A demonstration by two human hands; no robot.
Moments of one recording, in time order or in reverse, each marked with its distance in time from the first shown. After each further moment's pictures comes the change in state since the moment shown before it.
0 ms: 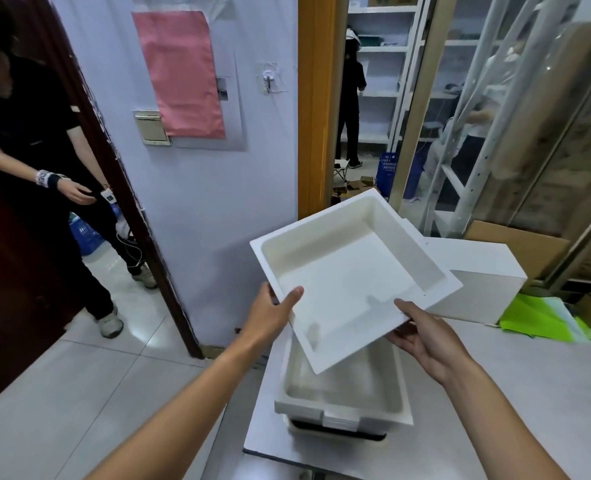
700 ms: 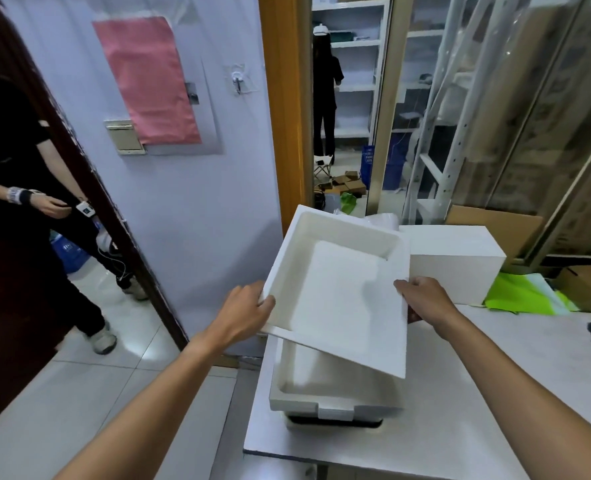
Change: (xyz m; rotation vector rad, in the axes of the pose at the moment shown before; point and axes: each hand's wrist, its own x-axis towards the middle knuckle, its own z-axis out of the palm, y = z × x) left_hand 0.013 0.010 -0.022 0.843 -0.069 0.396; right_hand 0.037 -0.024 -0.031 -0.693 0.172 -0.106
